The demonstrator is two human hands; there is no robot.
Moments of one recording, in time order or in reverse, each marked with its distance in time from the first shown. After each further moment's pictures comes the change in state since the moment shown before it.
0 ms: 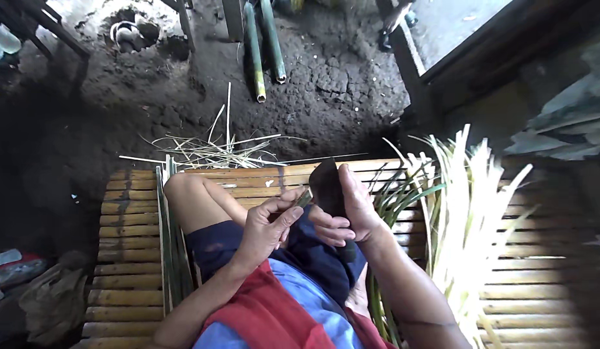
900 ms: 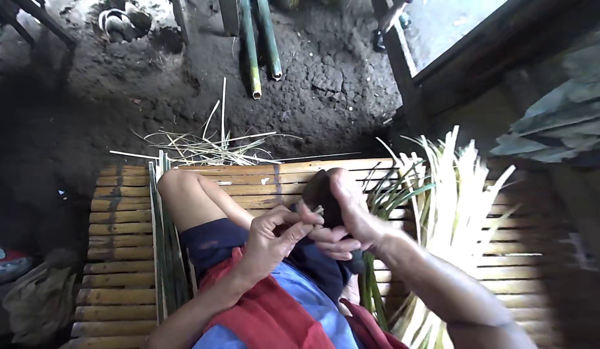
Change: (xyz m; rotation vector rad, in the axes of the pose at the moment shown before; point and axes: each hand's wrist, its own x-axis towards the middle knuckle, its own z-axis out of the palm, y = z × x) left_hand -0.016 -0.003 0.007 0.032 -0.093 0.152; right_hand -0.008 -0.010 0.023 -0.122 0.029 0.256
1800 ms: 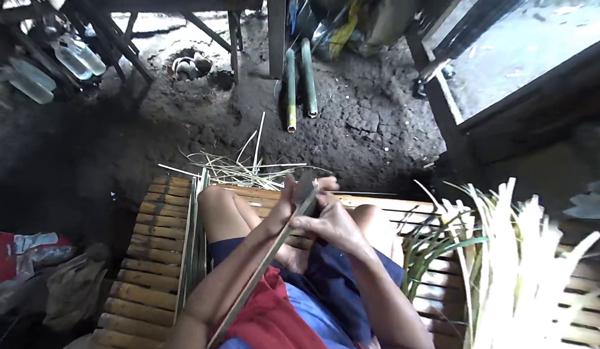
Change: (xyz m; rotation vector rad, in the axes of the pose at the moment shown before) left_hand 0.071 0.009 -0.048 -0.115 -0.247 -0.040; right_hand 0.075 -0.003 0.002 -0.792 0.479 -0.658
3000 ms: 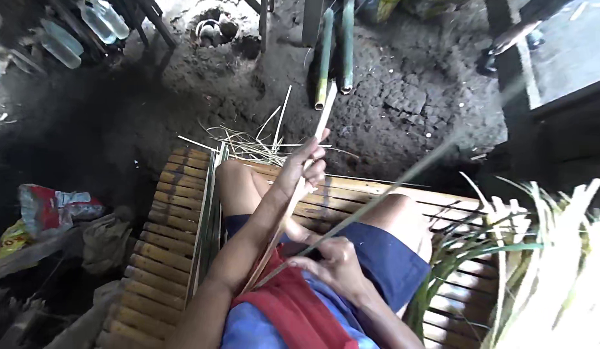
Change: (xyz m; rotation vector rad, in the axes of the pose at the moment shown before) left_hand 0.035 0.002 -0.018 -0.489 0.253 -0.054; right_hand -0.067 0.035 0.052 -0.424 0.111 -0.405
